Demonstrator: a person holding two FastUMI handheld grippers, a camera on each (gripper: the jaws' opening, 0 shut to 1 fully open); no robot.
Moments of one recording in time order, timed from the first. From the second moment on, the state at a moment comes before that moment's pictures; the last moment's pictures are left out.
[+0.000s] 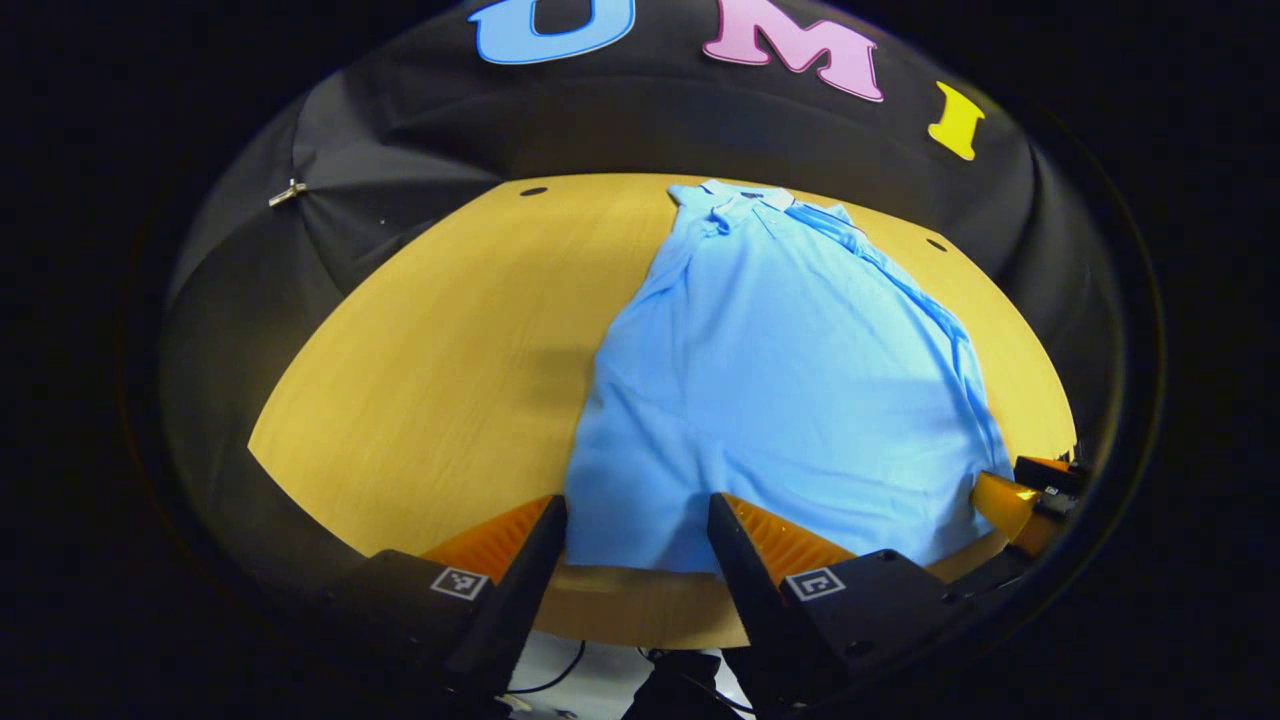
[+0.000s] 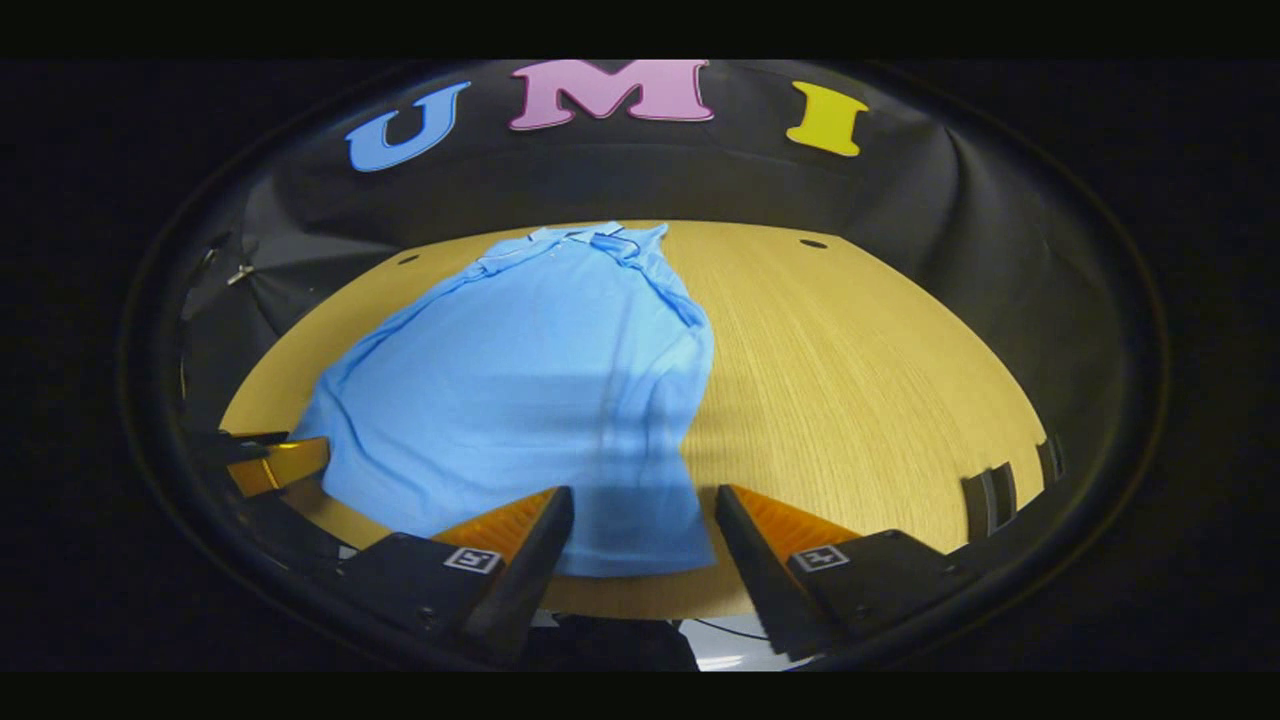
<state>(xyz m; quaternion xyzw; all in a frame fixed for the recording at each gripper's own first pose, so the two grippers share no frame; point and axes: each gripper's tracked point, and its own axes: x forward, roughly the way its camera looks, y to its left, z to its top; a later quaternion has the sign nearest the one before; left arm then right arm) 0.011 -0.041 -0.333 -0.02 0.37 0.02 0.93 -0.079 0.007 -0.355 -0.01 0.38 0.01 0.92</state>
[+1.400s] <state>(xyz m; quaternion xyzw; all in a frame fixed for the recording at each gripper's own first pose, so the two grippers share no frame) 0.133 -0.114 -0.216 -0.11 0.29 -0.08 0.95 0.060 0.045 -0.272 0.04 0.29 0.11 0.95</state>
